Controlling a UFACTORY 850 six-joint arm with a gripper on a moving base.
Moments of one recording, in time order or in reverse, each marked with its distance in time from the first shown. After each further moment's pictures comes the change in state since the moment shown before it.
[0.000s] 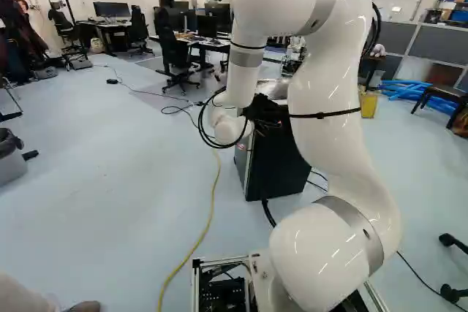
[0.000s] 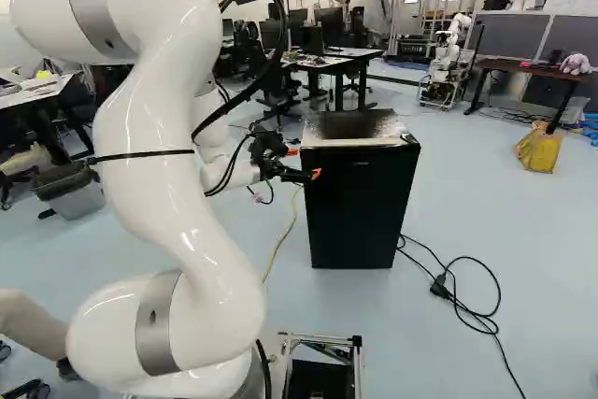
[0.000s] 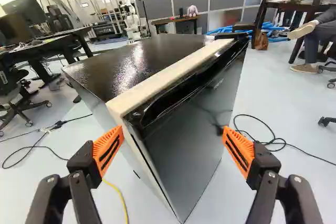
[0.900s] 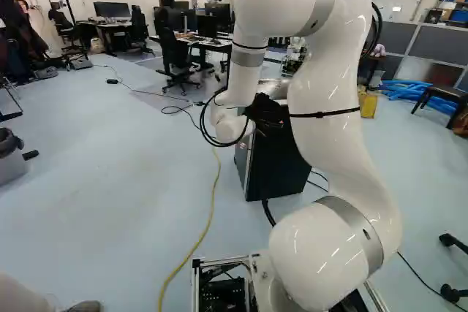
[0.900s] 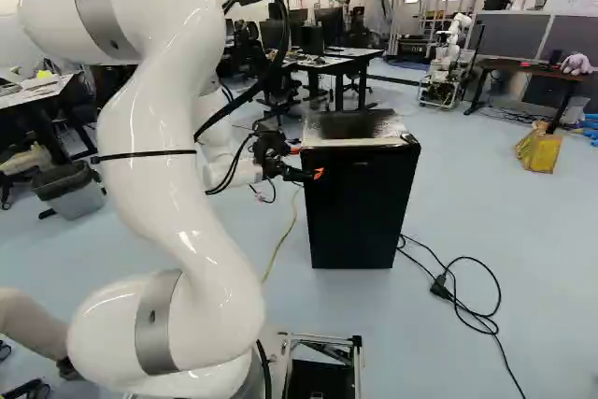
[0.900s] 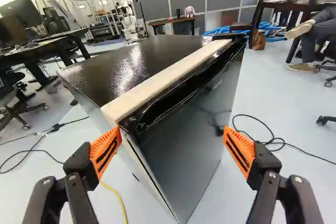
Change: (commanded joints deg) arm -1.3 -0.6 -0.9 0.0 0.0 0.0
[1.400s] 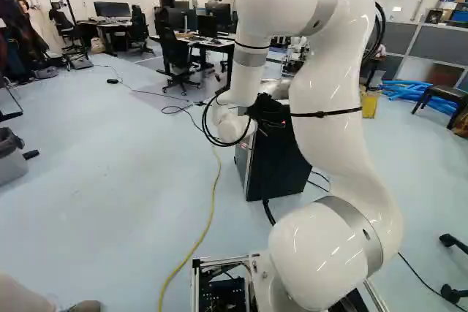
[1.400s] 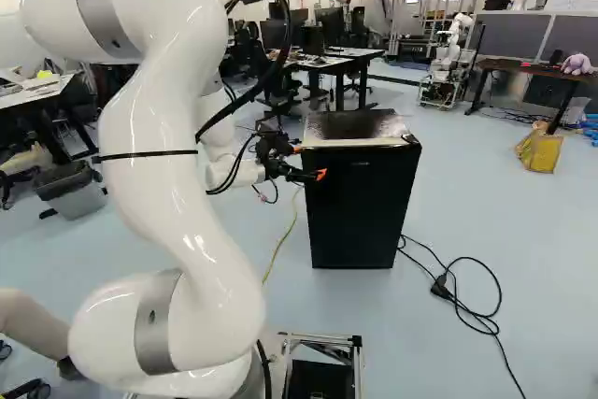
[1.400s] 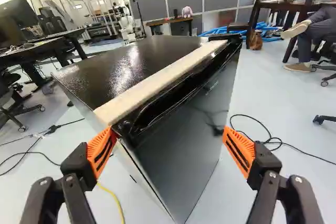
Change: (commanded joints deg) arm -1.2 0.7 1.0 0.0 0.0 0.0
